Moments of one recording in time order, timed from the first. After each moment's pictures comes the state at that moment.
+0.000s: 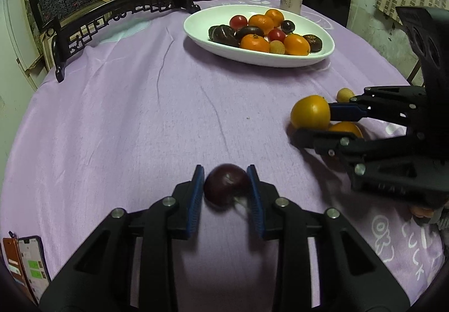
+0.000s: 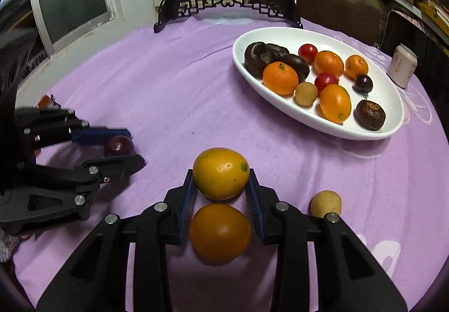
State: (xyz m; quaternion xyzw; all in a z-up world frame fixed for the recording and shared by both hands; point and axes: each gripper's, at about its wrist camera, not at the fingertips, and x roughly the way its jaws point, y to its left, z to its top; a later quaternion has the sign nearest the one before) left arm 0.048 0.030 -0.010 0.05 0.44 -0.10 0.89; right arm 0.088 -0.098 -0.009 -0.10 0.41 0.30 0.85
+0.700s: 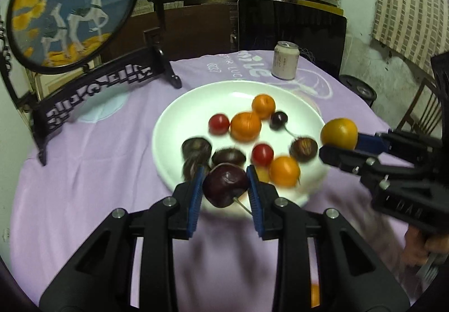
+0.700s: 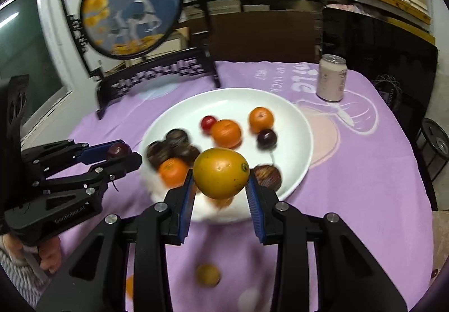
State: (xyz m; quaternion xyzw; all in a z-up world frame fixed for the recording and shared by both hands) left arm 0.176 -0.032 0.056 0.05 0.36 -0.11 0.92; right arm 0.167 -0.182 0.049 0.02 0.36 0.19 0.91
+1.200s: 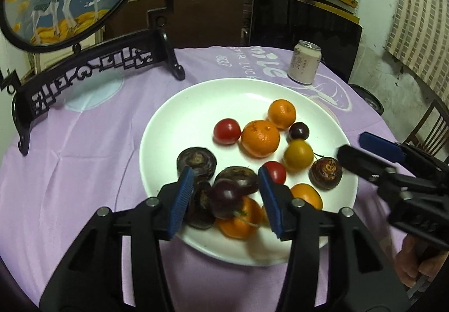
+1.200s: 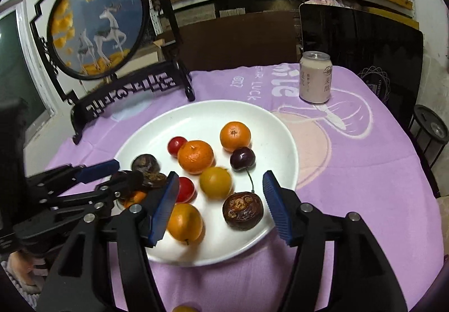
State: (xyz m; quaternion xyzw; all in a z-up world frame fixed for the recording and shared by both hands) left arm 0.215 -0.024 0.033 0.00 0.38 -0.09 0.92; right arm 0.194 -0.199 0.039 0.06 0.34 0.15 0.93
